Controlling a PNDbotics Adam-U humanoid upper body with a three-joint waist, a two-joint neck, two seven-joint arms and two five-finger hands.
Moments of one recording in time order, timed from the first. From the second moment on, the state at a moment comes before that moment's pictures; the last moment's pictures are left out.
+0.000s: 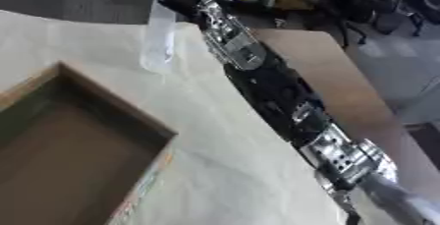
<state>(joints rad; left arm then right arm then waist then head) -0.23 0.33 0.38 -1.83 0.29 0.03 -0.01 -0.95 -0.87 0.16 -1.26 -0.37 0.21 -0.12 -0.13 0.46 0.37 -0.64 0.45</state>
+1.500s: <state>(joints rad) -0.25 0.32 0.38 -1.84 0.29 0.01 -0.01 -0.89 -0.92 0.13 -1.26 -0.42 0.19 -0.17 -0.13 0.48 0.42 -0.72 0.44</state>
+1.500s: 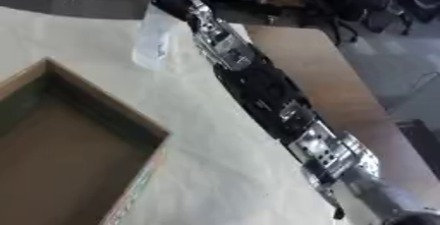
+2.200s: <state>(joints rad) -0.25 0.31 0.38 -1.84 0.29 0.01 -0.01 -0.91 -0.90 0.14 -1.23 -0.43 0.18 -0.17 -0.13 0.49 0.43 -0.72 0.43</state>
